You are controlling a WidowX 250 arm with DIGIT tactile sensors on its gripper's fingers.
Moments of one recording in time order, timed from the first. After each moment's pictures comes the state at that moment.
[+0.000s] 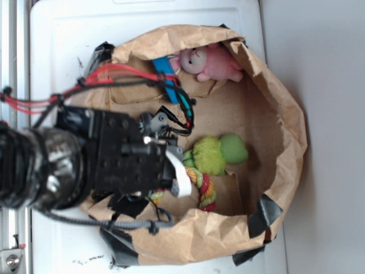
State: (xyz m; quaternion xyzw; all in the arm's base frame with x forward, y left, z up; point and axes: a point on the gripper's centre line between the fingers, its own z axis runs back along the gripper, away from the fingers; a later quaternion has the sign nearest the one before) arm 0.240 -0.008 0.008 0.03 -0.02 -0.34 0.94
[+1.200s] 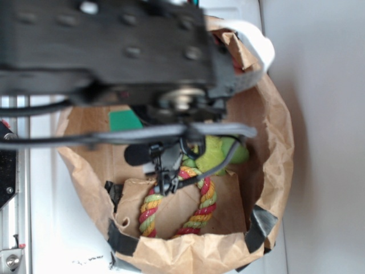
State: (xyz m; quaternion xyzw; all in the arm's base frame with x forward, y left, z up) arm 0.267 0.029 0.150 0.01 -0.10 0.07 0.99
